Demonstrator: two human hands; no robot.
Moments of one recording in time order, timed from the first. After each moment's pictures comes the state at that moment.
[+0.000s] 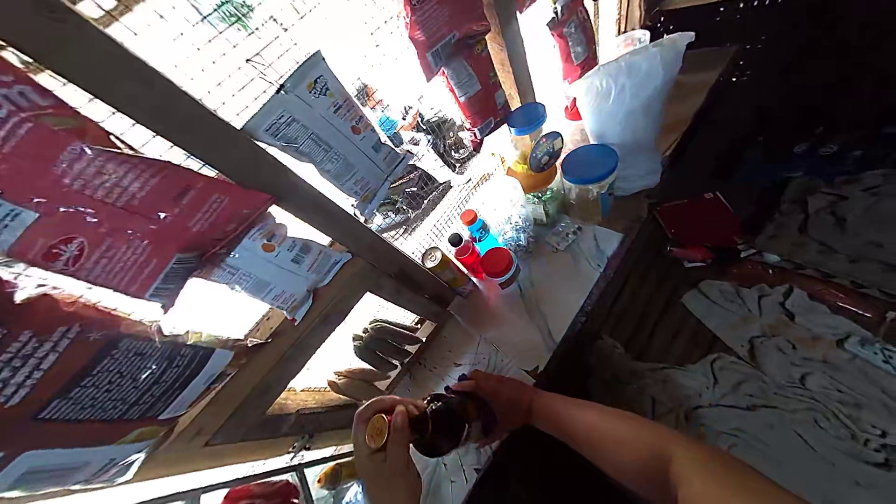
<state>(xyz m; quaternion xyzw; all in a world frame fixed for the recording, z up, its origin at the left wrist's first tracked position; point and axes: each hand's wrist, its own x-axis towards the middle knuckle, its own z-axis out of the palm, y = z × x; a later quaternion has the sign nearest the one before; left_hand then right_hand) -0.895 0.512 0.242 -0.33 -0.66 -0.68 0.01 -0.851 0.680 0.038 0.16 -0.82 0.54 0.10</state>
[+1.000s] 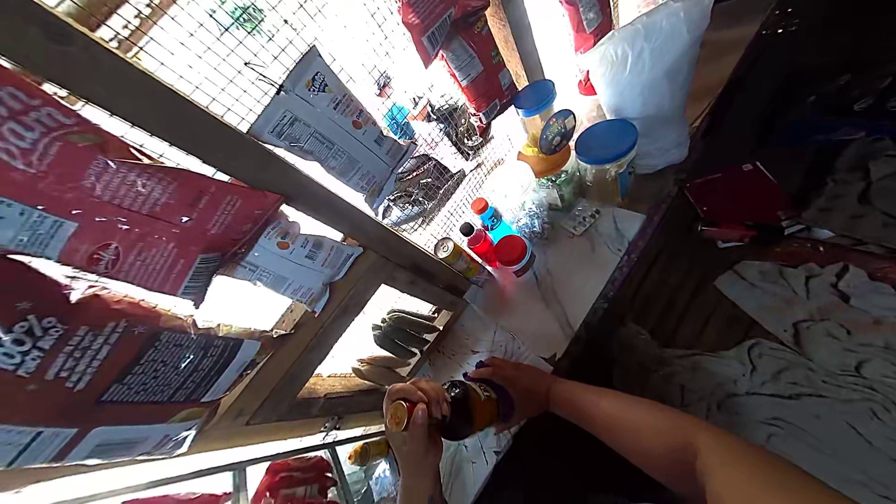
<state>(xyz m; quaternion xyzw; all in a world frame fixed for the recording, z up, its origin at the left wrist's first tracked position) -0.916 0.516 0.219 -0.44 -0.49 -0.75 -0.08 -0.852 0.680 0.037 0.17 -0.81 0.54 0.11</state>
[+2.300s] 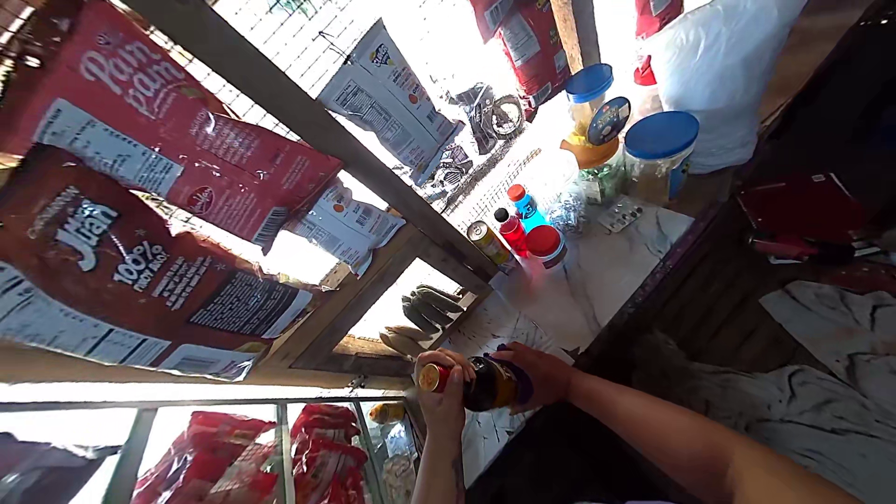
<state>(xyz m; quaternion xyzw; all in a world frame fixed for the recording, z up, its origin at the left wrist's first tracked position) -0.910 0.518 0.218 -0.42 -0.54 -0.73 -0.02 -0.848 0.683 0.045 0.16 -0.82 0.54 0.10</state>
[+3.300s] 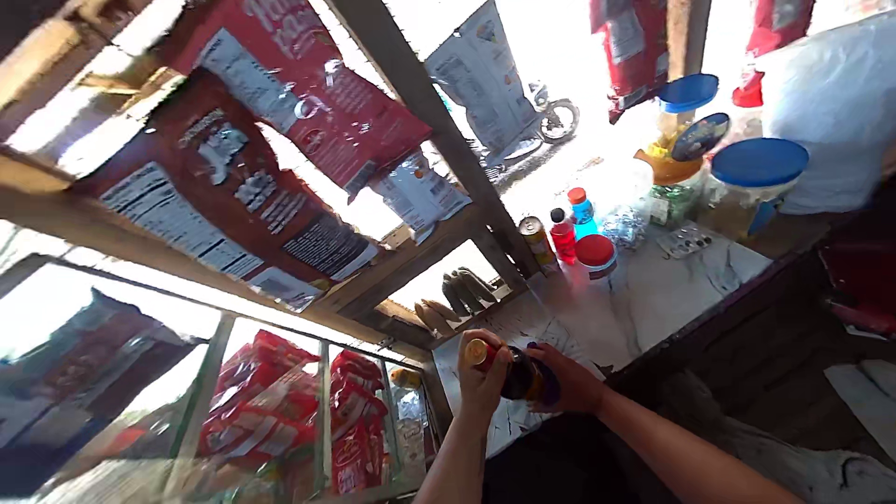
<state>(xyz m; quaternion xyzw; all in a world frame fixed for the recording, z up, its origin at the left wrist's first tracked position) -0.907 0.516 0.217 -0.41 -0.57 -0.71 0.02 -0.851 0.678 0.036 0.17 -0.81 0.53 0.17</state>
